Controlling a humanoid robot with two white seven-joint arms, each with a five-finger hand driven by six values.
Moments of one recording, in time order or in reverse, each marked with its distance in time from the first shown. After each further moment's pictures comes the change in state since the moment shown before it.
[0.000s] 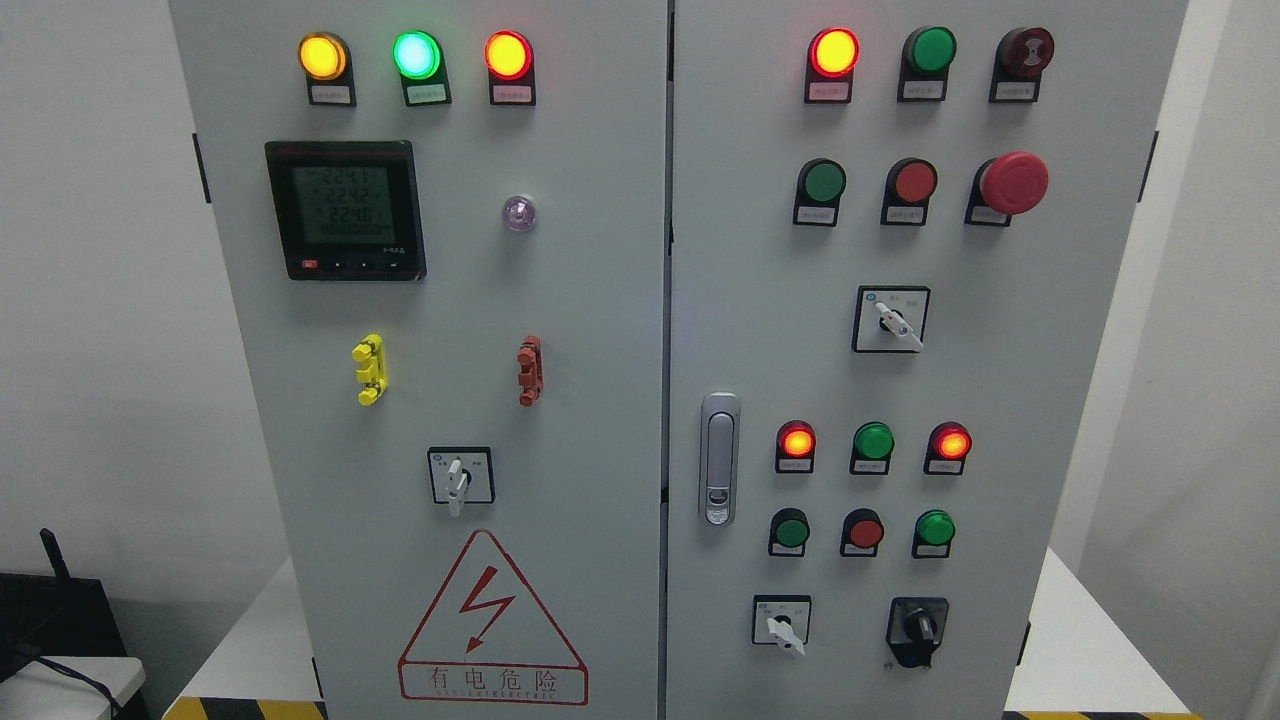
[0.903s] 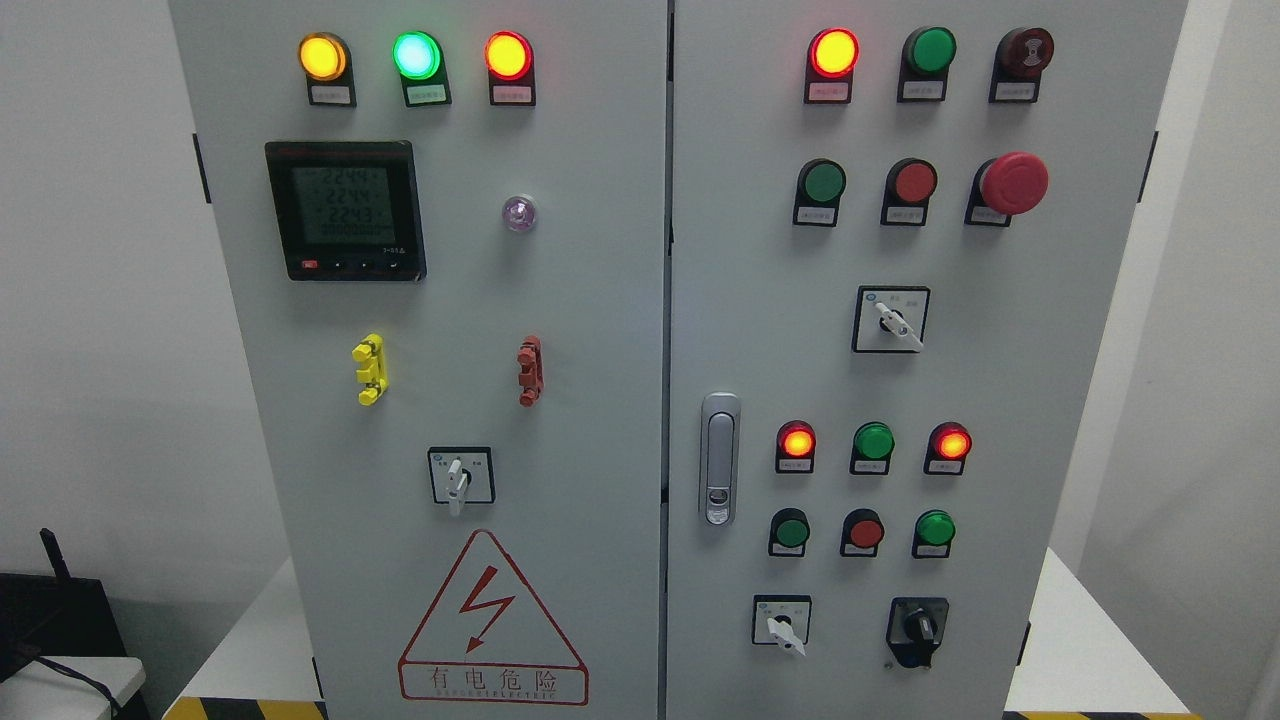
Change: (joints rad) left arm 0.102 0.033 0.135 -0.207 0.003 -0.088 -0.050; right arm 0.000 0.000 0.000 0.000 0.000 0.000 0.000
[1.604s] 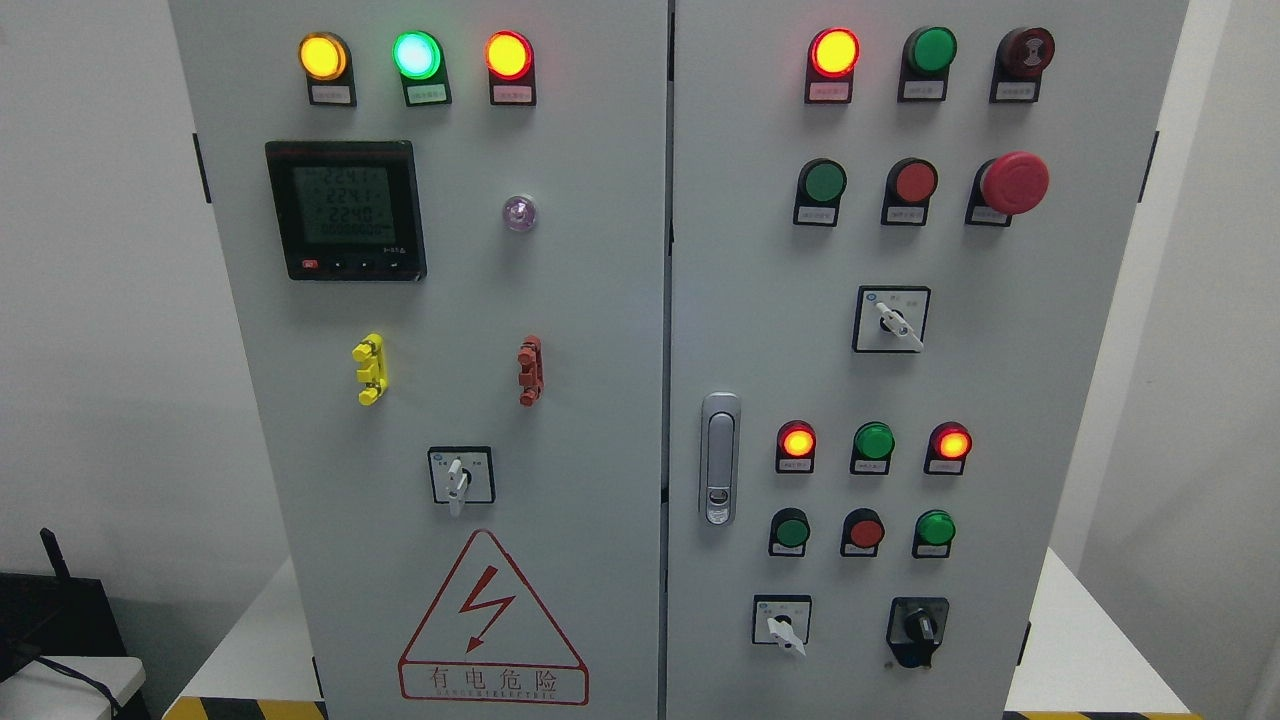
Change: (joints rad) left arm 0.021 0.022 0.198 -0.351 -0.002 -0.004 -0.036; right arm 0.000 0.000 0.000 0.000 0.000 0.000 0.001
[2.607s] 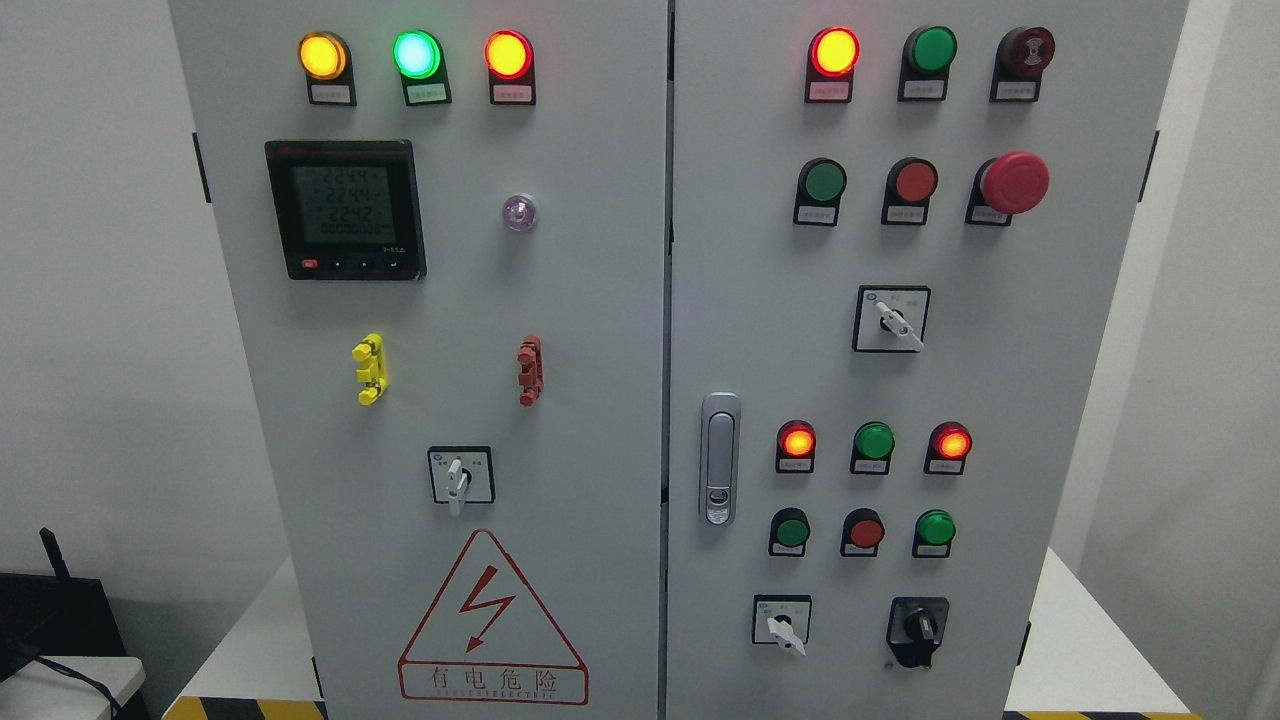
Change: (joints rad) left arm -0.014 0.012 0.128 -0.629 0.007 -0.156 0.001; right arm 0.000 0.000 0.000 0.000 0.000 0.000 0.003
